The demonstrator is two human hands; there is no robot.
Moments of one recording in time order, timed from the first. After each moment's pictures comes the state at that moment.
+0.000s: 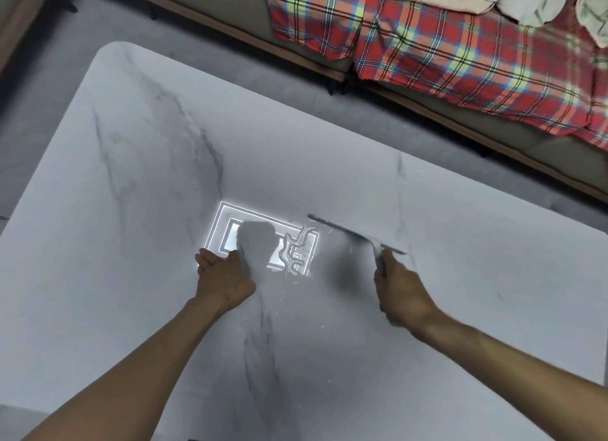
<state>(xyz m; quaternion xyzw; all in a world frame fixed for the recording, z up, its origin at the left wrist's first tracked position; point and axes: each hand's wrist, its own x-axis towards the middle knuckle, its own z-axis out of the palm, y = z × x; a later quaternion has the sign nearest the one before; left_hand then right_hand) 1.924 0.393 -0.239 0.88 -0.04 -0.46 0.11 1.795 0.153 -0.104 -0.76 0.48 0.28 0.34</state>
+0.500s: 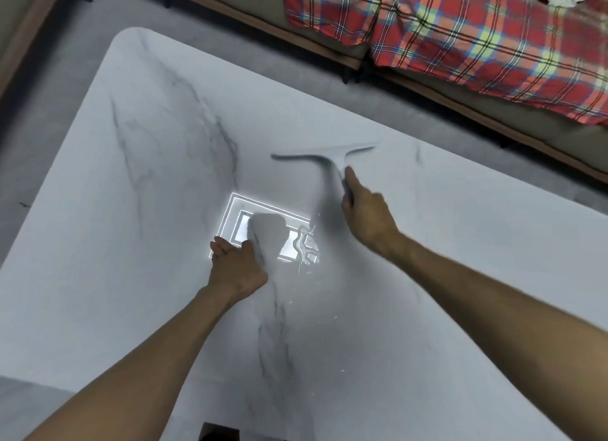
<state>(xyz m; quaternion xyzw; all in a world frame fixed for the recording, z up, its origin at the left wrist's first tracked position) 1.925 0.401 -0.234 0.86 -0.07 -0.49 0.12 1.895 0.158 -0.161 -0.91 0.29 0.18 0.24</state>
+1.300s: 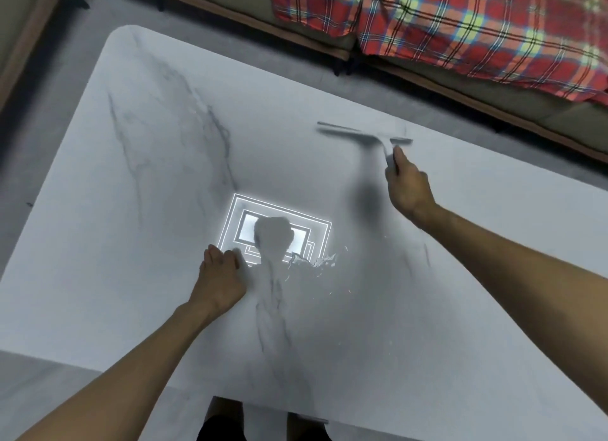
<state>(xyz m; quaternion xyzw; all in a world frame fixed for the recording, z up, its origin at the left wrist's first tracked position) 1.877 0.444 -0.212 0.89 -0.13 -0.43 0.13 1.851 0.097 -0.138 -0.87 0.39 0.14 0.28</state>
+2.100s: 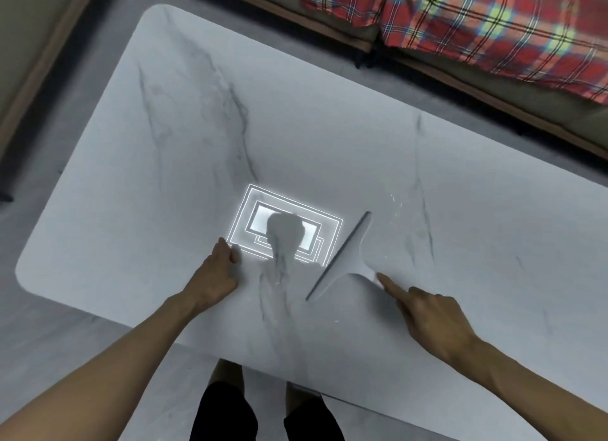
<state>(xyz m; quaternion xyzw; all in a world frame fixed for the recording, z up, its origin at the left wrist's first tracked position) 1.837 0.493 -0.206 0.86 -0.10 -0.45 0.22 1.622 0.153 -0.130 -0.96 0.06 0.26 0.04</state>
